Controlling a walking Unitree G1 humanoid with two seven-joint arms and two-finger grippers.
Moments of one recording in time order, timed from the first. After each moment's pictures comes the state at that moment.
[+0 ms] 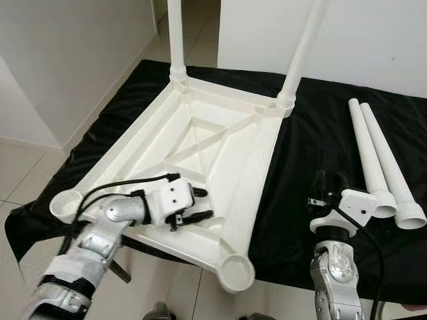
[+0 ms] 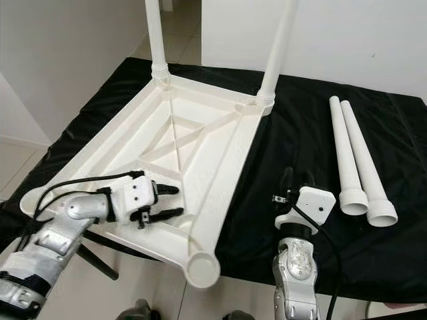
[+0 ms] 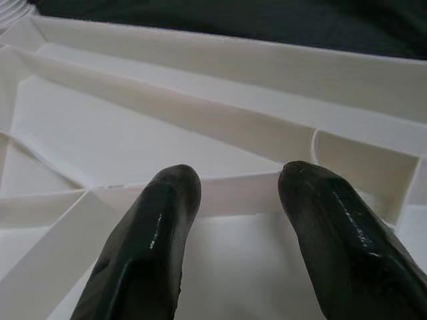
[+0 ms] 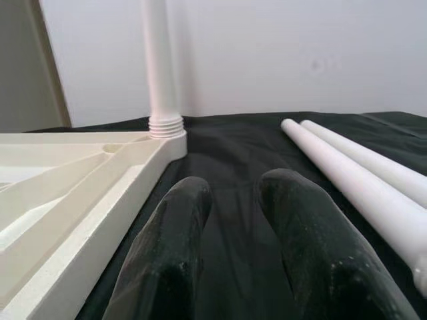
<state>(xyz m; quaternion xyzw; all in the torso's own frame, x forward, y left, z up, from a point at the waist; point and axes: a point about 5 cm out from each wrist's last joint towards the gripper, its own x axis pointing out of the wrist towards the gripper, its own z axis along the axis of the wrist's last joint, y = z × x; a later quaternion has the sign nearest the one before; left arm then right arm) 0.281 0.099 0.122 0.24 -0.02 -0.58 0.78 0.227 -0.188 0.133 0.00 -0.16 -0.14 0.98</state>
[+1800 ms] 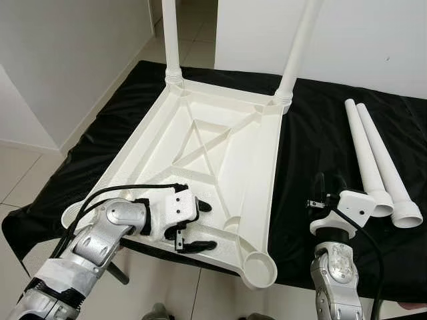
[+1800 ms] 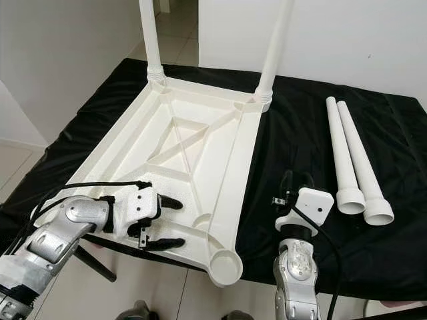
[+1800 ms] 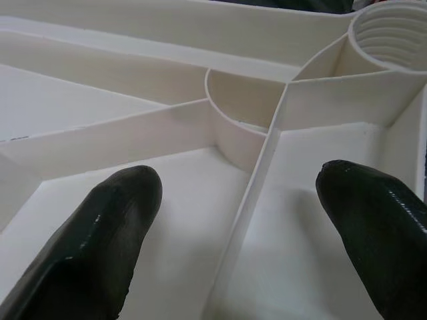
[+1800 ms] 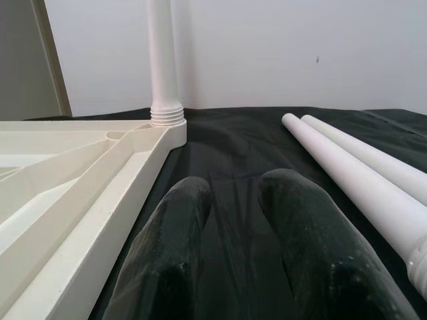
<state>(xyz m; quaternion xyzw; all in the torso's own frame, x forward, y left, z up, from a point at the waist) 0.259 0.103 0.124 0.25 0.06 -0.66 0.71 0.228 -0.189 0.129 -0.01 -0.14 -0.14 0.98</state>
